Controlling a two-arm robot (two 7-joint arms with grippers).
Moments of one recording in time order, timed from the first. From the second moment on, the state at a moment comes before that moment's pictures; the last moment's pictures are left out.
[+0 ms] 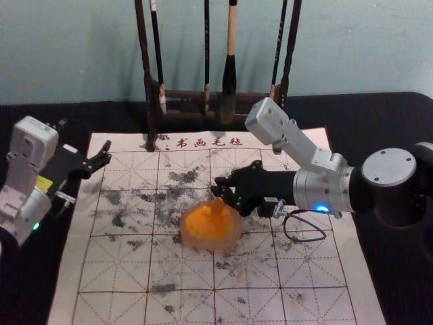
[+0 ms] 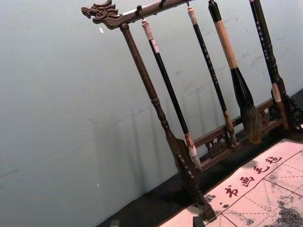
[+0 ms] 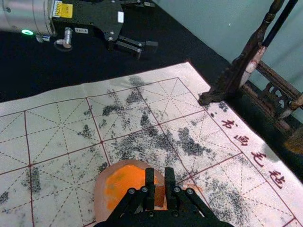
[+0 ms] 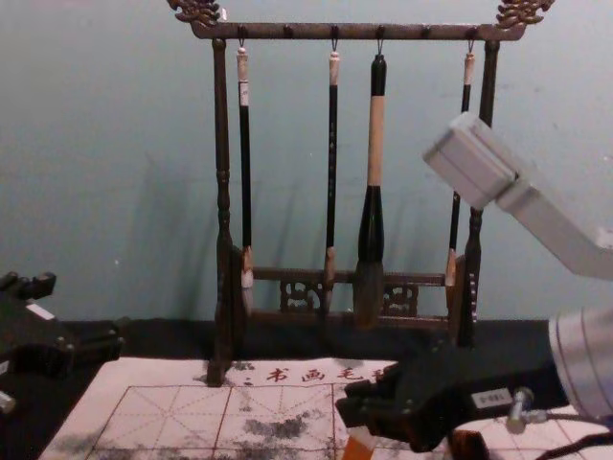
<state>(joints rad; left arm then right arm) -0.20 0.60 0.45 -1.41 -0.25 -0.12 0.03 0.48 0.48 -0.67 -1.45 0.27 0.35 0.62</state>
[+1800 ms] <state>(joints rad) -0.20 0.60 0.45 -1.41 -0.25 -0.12 0.03 0.45 0.52 -0.71 -1.53 0.29 0.34 0.65</state>
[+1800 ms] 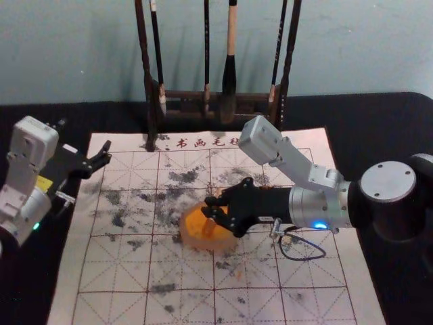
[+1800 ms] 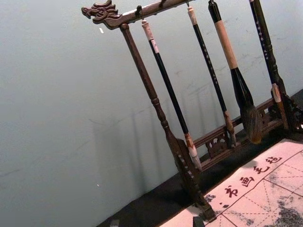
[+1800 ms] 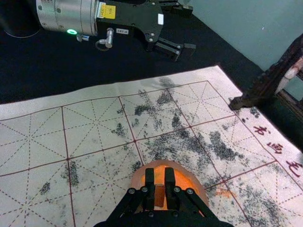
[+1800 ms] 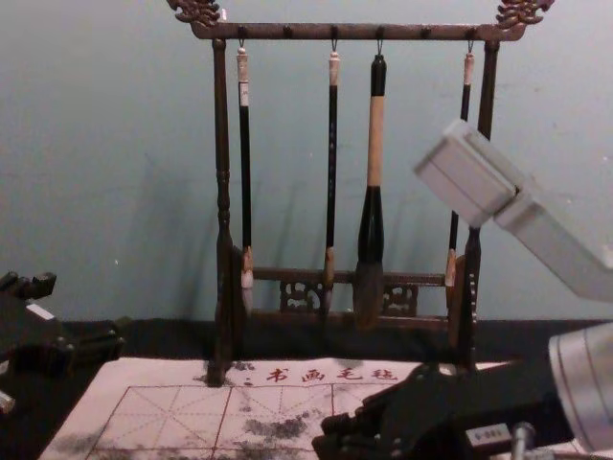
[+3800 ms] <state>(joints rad) -0.20 0.60 0.45 -1.41 -0.25 -0.12 0.03 0.47 0.47 -0.68 -1.46 0.26 0.35 0.61</state>
